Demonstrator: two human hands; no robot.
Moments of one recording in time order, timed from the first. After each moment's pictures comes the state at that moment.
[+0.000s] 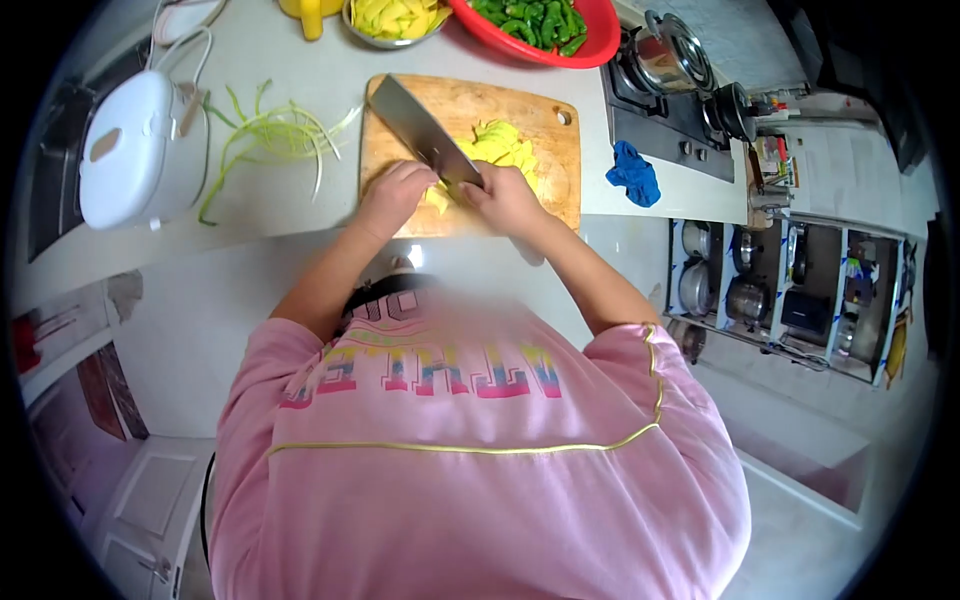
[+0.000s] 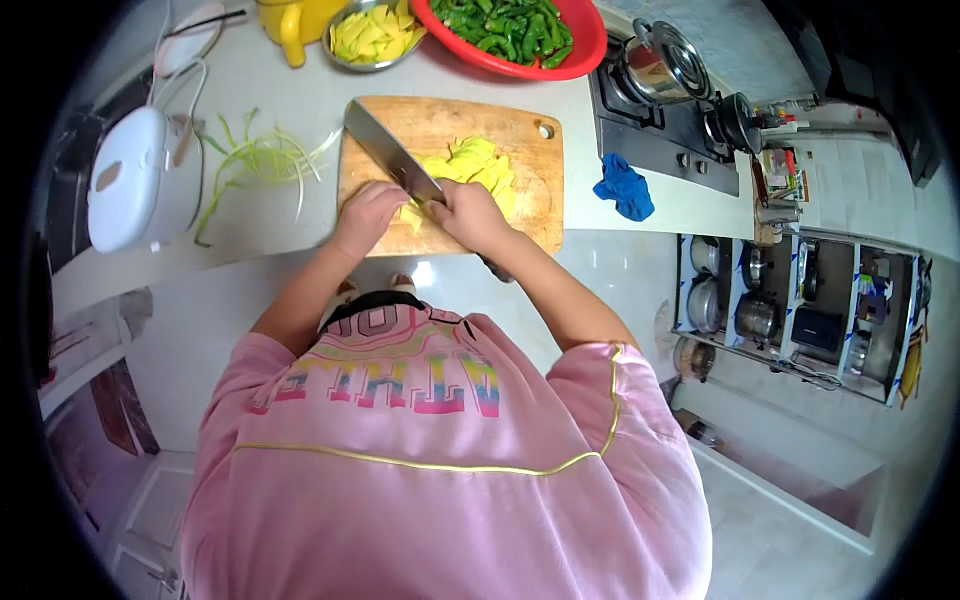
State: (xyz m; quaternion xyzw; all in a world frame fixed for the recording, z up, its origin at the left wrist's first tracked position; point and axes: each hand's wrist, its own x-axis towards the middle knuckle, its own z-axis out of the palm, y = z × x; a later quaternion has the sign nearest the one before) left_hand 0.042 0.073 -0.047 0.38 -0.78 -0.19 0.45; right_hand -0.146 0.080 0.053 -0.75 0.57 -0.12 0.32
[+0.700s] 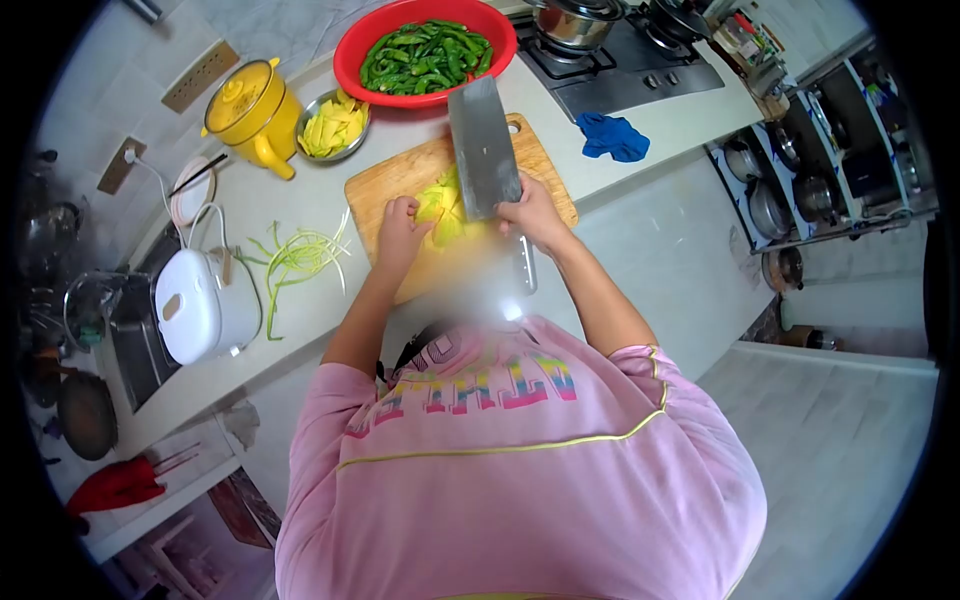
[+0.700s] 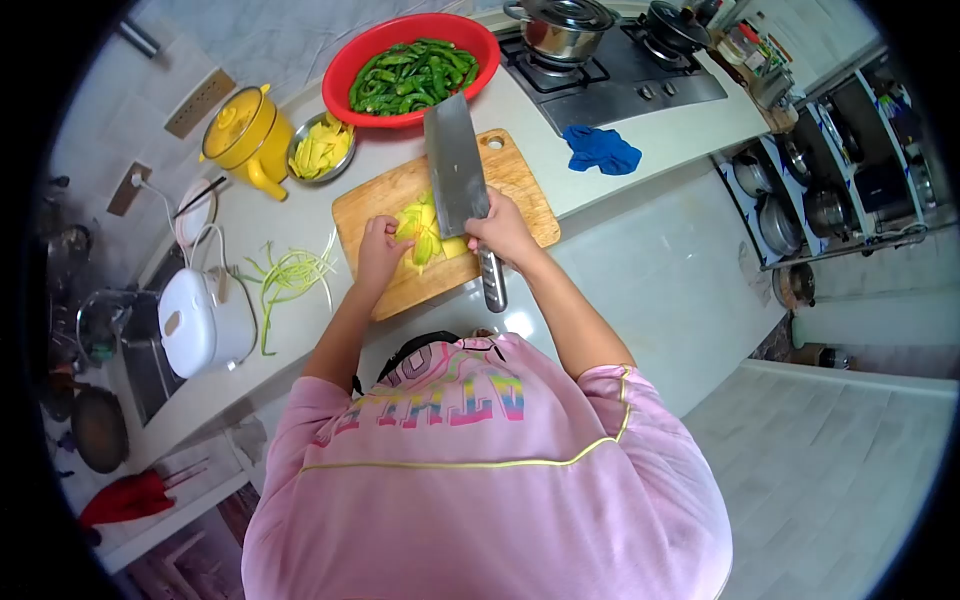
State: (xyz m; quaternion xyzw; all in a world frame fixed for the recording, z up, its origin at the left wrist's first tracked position) left_hand 0.016 0.038 -0.026 0.47 -0.77 -0.31 0.30; right_hand -0.199 0.122 0.070 -0.38 0.57 -0.51 0.52
